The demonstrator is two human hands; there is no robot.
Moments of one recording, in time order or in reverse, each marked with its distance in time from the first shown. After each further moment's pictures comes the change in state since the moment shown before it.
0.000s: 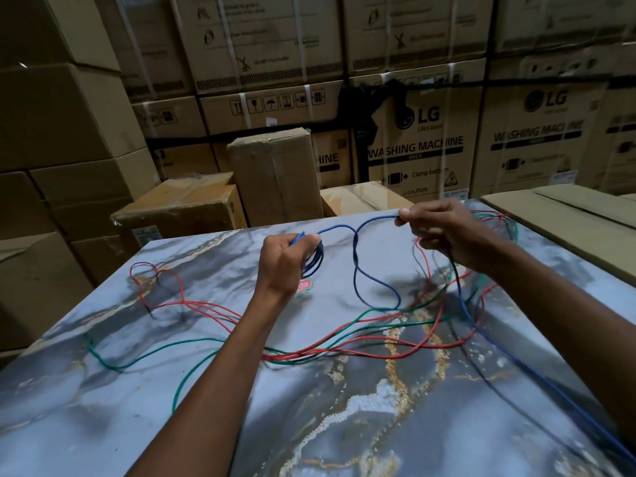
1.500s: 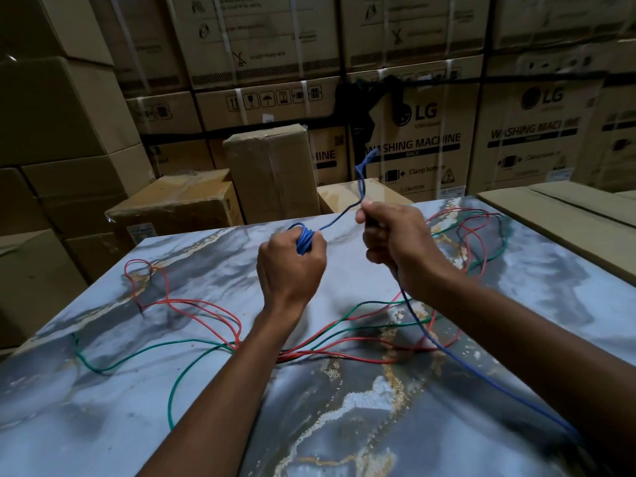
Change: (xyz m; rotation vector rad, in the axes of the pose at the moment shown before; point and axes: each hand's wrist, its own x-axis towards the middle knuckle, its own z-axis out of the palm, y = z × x) left_hand -0.015 0.003 0.020 0.520 0.320 0.281; right_hand -0.015 -0.029 0.106 0.286 0.253 0.015
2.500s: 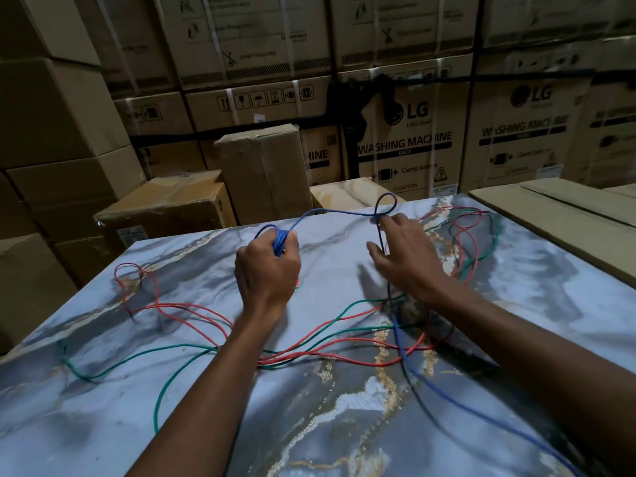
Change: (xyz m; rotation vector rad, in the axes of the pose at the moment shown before) left_hand 0.008 -0.025 -0.003 0.110 0.003 -0.017; right_hand 0.033 0.058 -0.061 -1.367 0.149 -0.413
